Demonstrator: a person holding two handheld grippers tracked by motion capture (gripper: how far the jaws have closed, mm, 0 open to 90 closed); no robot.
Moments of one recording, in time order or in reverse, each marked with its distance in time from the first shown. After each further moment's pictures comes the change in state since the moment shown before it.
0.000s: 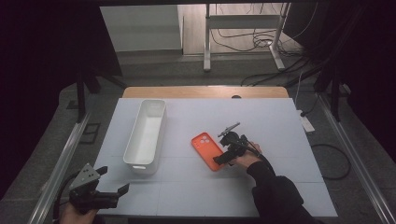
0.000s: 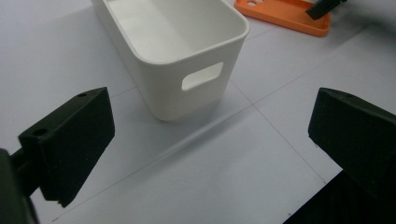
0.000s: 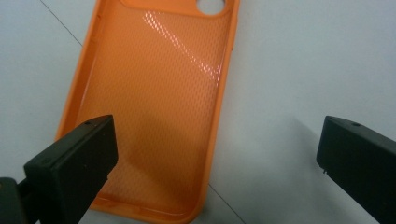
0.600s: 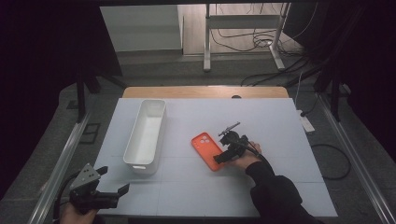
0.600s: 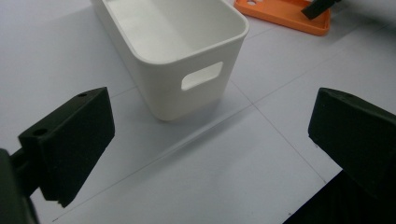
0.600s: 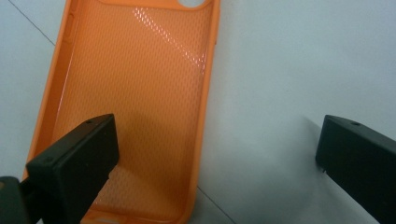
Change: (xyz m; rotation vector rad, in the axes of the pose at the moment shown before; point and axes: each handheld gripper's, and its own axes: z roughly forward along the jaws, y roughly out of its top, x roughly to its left) left arm -0.001 0.000 0.000 0.001 0.001 0.003; right arm -0.002 0.001 0.003 0.018 -0.030 0.047
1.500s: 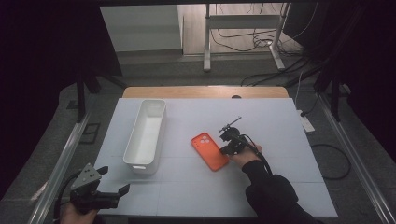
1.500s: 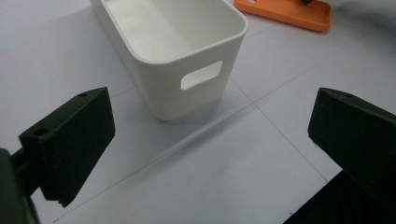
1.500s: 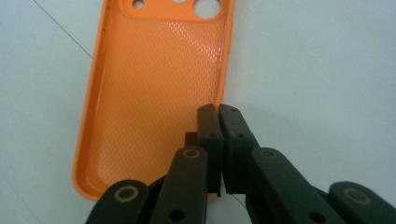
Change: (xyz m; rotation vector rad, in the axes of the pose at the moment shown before) left arm -0.001 0.001 0.001 0.007 0.004 0.010; right arm -0.002 0.012 -0.013 0.045 0.075 0.045
